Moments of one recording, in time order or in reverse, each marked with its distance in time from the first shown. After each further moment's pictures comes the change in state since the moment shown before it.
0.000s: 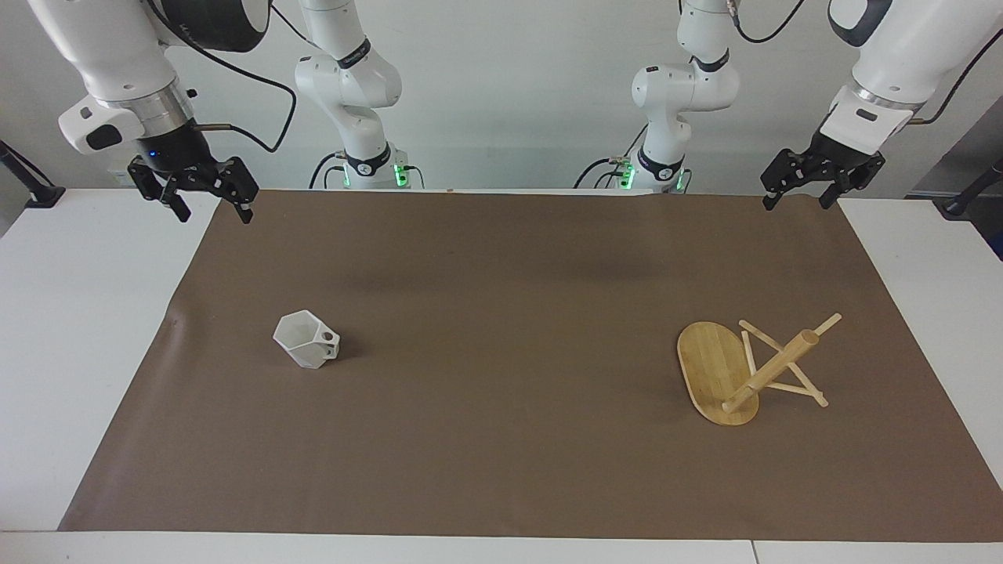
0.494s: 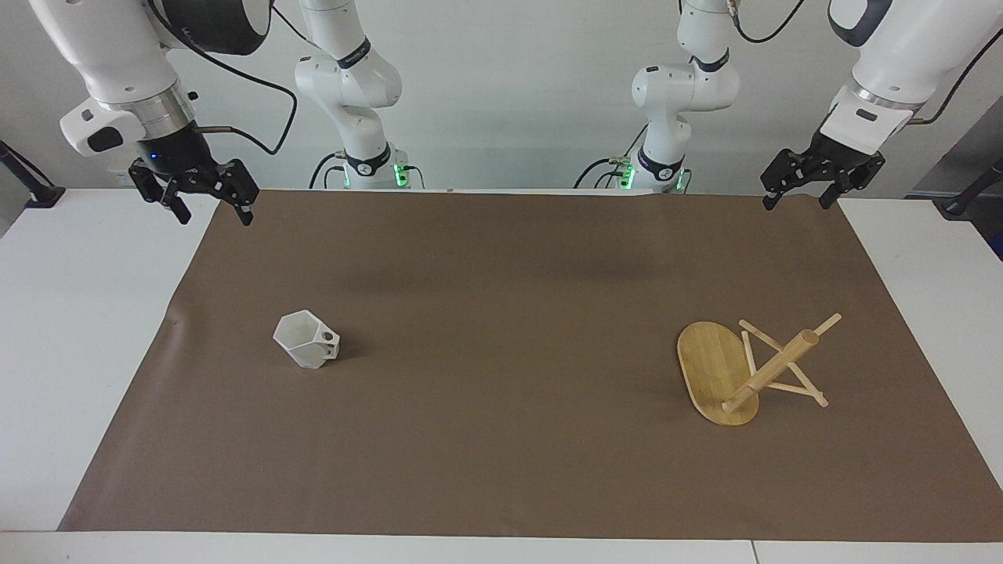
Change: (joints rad) left arm 0.000 0.000 0.000 0.000 0.000 0.000 0.000; right arm 0.000 -0.002 0.000 -0.020 0.000 0.035 0.000
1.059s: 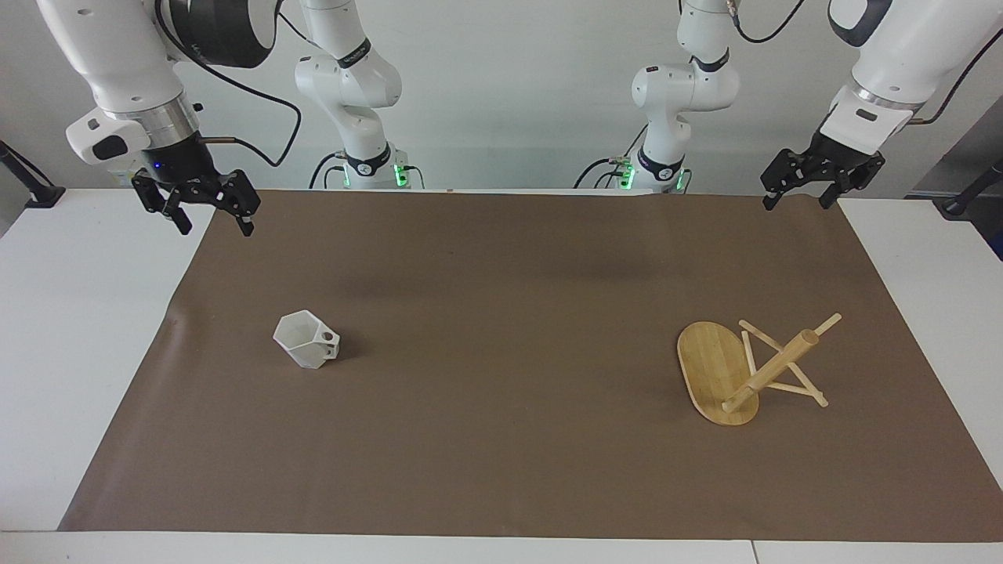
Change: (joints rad) left arm 0.000 0.000 0.000 0.000 0.000 0.000 0.000; right arm 0.000 -0.018 0.000 -0.071 0.000 0.093 0.000
